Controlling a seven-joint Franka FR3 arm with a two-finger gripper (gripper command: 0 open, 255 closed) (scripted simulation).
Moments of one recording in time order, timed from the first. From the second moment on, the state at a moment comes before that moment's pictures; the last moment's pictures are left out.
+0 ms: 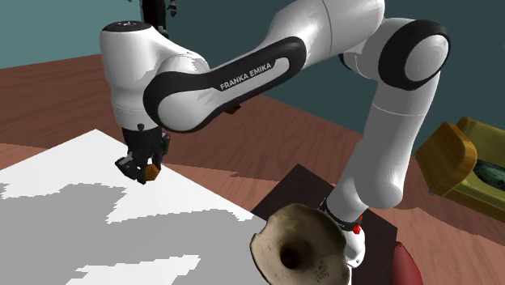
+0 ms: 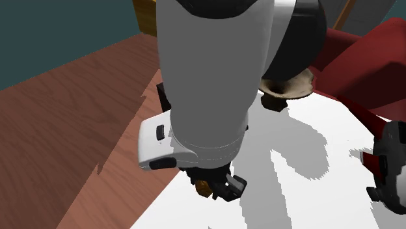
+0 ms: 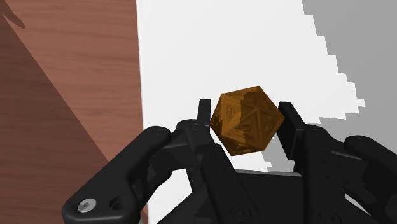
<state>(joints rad) 0.29 0.26 0.49 -1.86 -0.15 2.09 0.55</state>
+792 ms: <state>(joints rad) 0.28 0.21 0.51 -1.77 -0.12 1.94 0.53</state>
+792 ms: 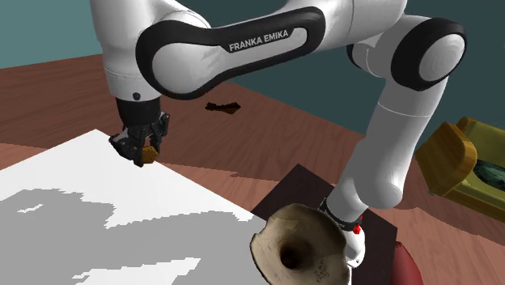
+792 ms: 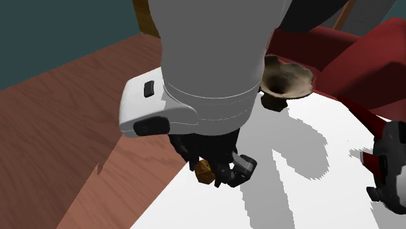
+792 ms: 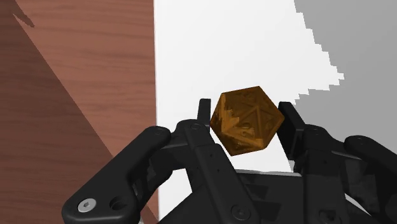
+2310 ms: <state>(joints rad) 0.28 0.07 0.52 -1.67 -0.04 1.73 0.52</state>
